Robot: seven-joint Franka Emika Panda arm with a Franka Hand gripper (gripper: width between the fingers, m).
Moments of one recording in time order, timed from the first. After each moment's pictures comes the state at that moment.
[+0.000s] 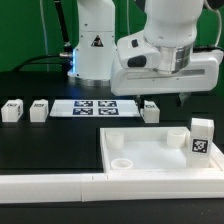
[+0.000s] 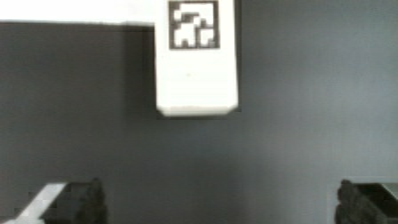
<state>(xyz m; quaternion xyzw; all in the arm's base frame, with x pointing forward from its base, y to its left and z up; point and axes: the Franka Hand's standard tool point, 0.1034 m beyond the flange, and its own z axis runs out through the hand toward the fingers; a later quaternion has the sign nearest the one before) 0.418 0.106 0.044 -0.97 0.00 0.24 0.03</state>
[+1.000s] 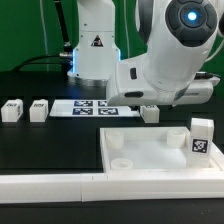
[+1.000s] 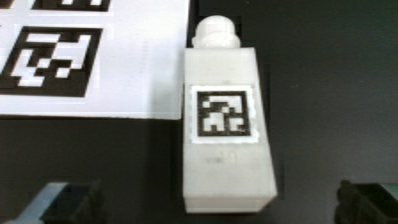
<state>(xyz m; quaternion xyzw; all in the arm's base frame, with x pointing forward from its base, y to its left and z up) 0.394 0.096 0.022 -0.91 0.00 0.41 0.01</state>
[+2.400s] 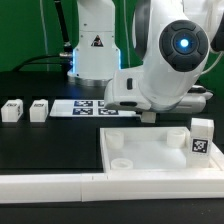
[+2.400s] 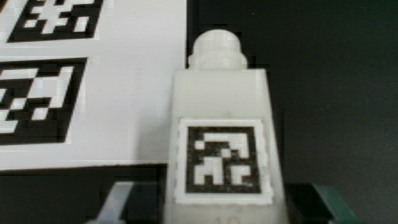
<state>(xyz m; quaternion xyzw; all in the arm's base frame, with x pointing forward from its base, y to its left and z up) 0.375 0.094 0.008 -0.90 0.03 0.43 0.00</state>
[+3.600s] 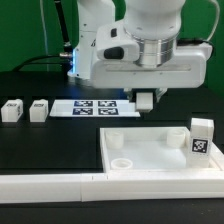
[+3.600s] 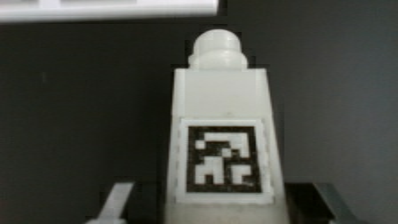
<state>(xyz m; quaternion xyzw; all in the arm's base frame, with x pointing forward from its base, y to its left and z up) 0.475 0.060 0.075 -0.98 0.02 0.18 0.03</state>
